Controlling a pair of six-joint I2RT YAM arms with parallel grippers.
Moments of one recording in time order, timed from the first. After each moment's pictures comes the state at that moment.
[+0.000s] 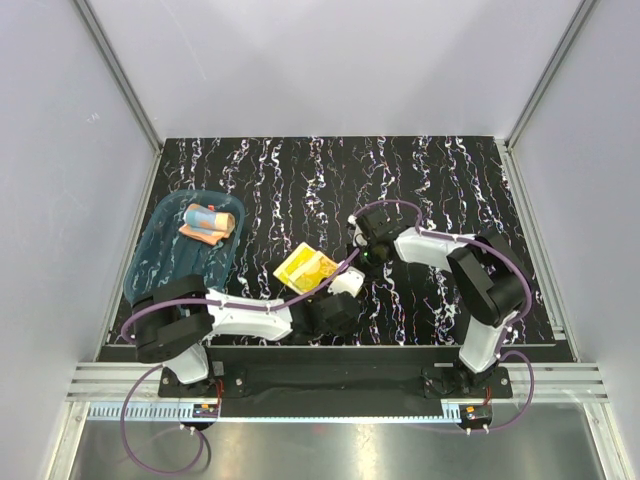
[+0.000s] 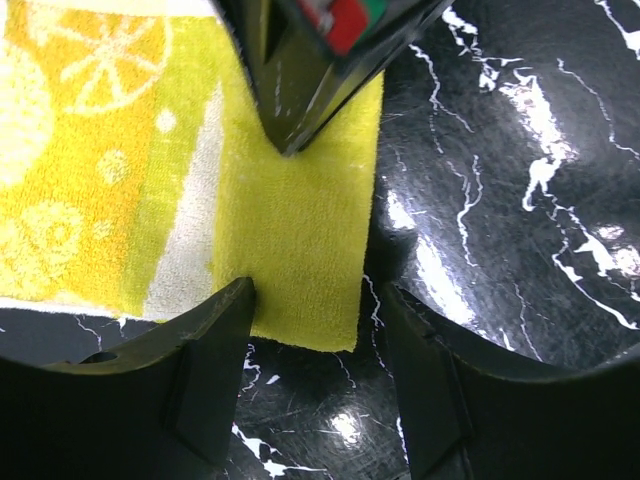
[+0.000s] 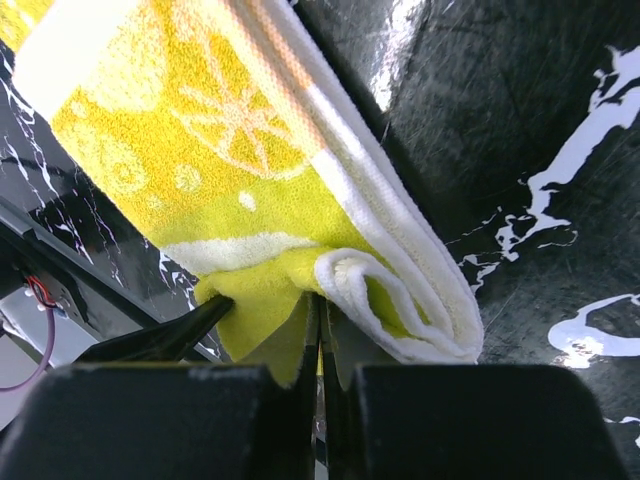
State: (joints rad) left arm -1.26 1.61 0.77 -0.08 -0.49 -0.50; right arm 0.60 1.80 1.01 -0.36 -0.42 0.51
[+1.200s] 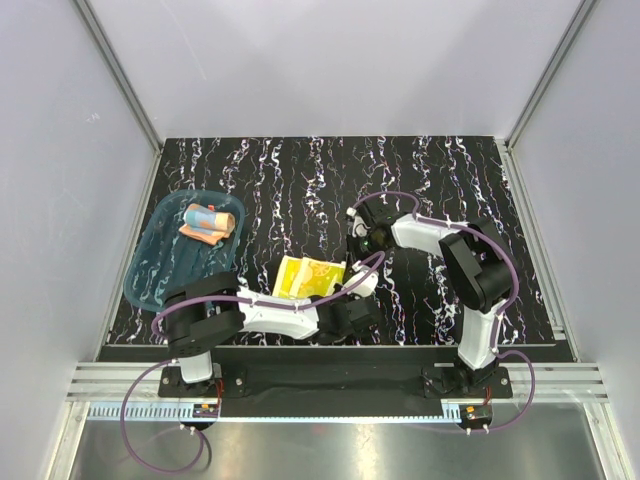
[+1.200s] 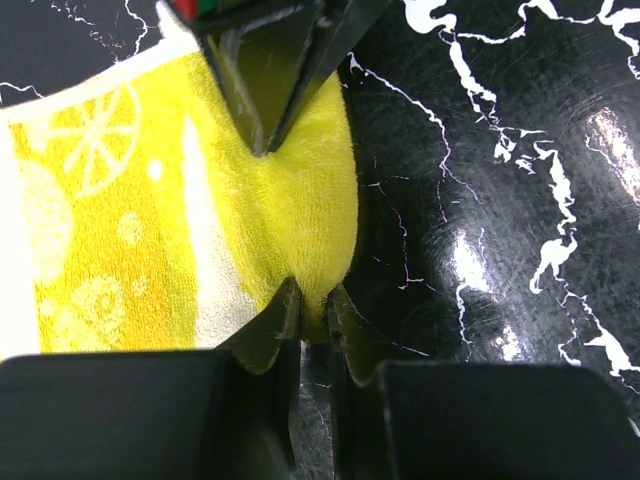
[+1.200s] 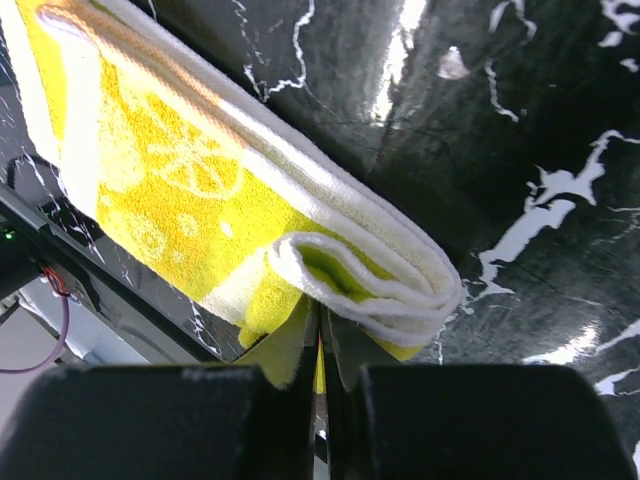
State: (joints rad) left arm -1.31 1.79 0.95 -0.22 -0.67 -0.57; right arm 0.54 1.92 1.16 -0.46 -0.49 0.42
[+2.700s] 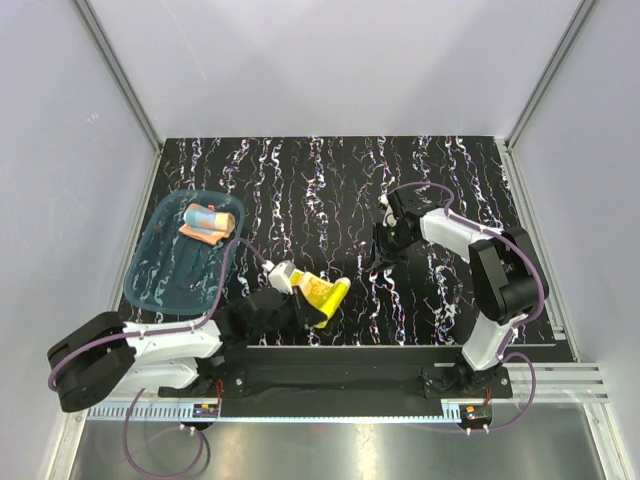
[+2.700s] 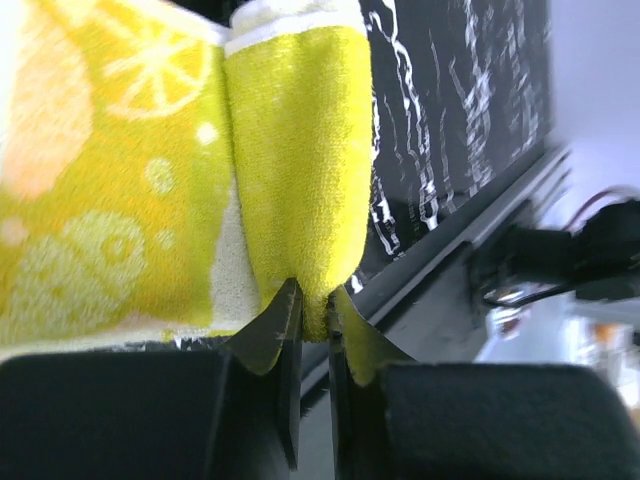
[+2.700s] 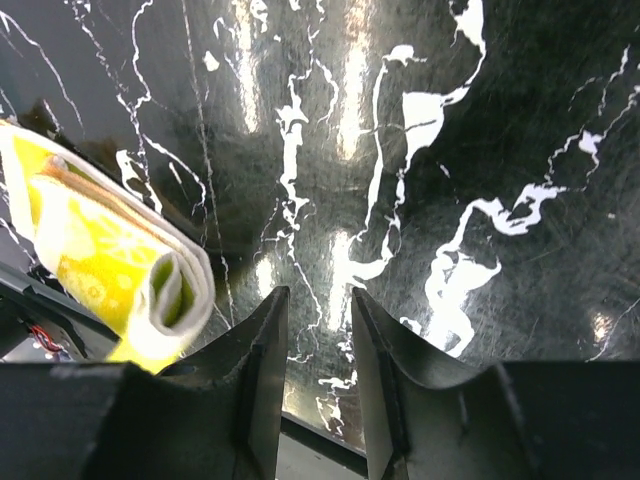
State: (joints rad) left arm -1.01 1.11 0.25 0.36 0.00 -1.00; right arm 0.39 1.77 1.11 -0.56 -0.36 0.41
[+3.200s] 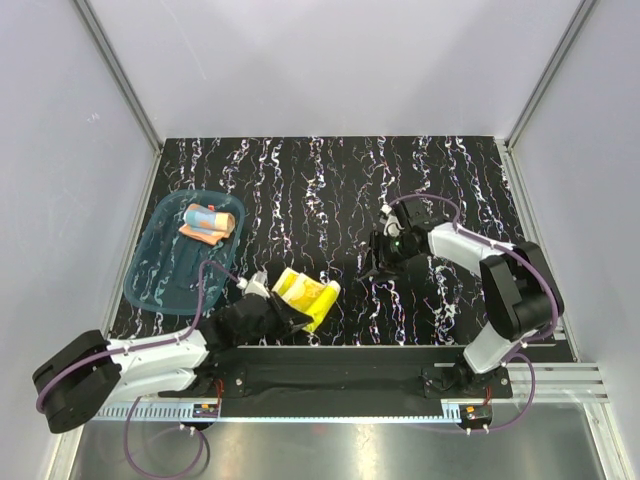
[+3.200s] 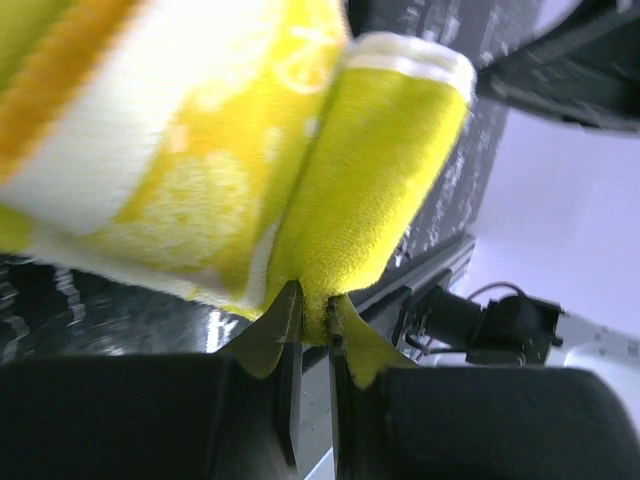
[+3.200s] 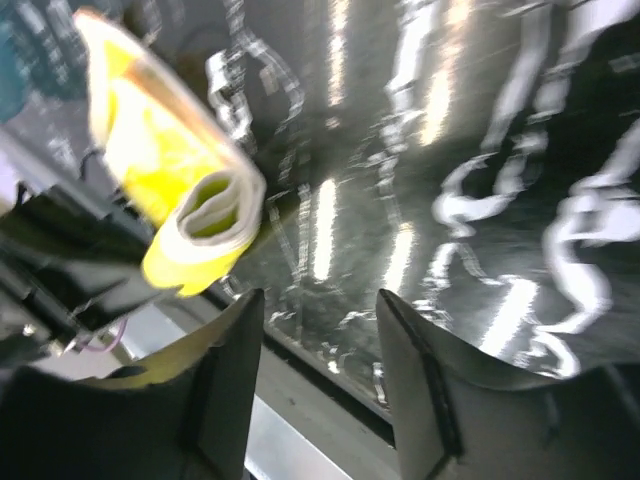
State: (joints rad) left arm -0.93 0.95 0.10 0.30 -0.01 -1.42; right arm 0.39 1.66 0.97 -0.49 -0.54 0.47
